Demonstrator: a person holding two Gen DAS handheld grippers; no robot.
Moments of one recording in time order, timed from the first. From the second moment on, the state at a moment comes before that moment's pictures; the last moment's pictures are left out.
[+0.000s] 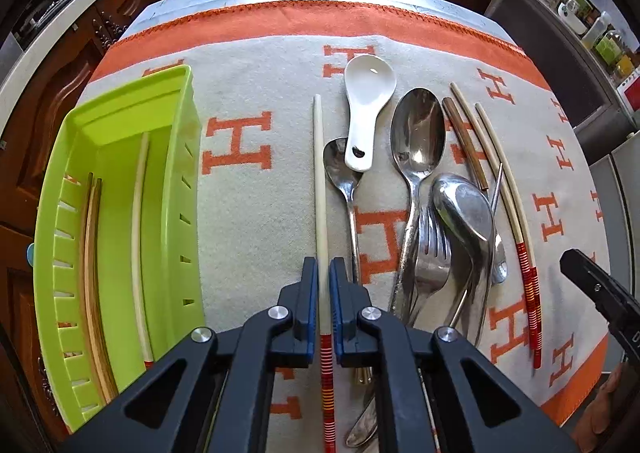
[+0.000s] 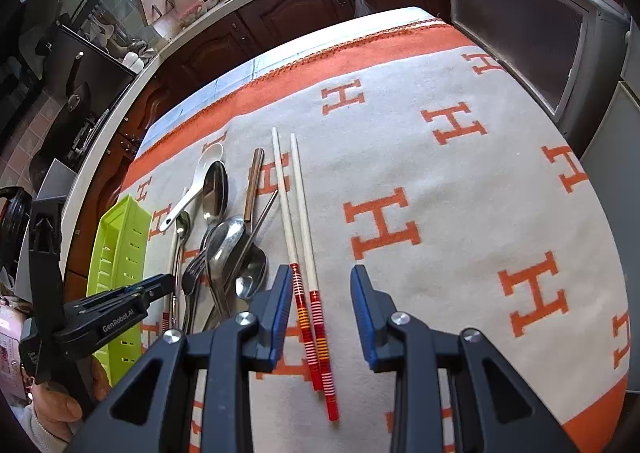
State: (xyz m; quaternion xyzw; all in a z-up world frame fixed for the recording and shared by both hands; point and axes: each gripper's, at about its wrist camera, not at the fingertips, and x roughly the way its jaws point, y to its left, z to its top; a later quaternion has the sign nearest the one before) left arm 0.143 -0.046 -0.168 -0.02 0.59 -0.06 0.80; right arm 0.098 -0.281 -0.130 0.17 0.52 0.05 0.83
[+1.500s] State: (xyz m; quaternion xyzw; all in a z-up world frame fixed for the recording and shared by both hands) left arm 0.058 0.124 -0.077 -0.11 0.49 -0.01 0.87; right arm 0.092 -0.105 -0.053 0.12 0.53 0.21 0.81
